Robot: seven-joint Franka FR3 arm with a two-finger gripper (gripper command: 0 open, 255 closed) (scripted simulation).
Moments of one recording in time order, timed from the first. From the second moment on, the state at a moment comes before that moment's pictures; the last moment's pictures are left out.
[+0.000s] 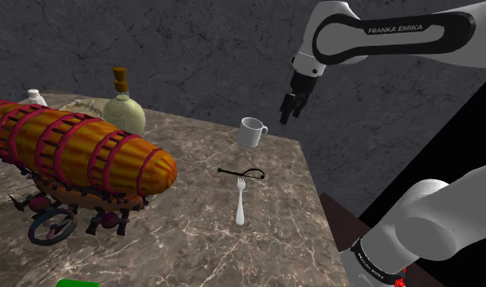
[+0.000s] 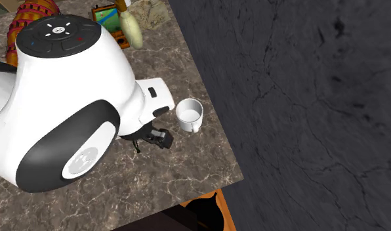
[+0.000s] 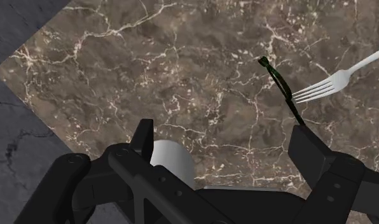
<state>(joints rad) -0.01 -0.35 0.00 -2.25 0.00 1.86 -0.14</state>
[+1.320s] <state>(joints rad) 0.01 0.24 0.02 -1.93 -0.01 2.14 -0.12</state>
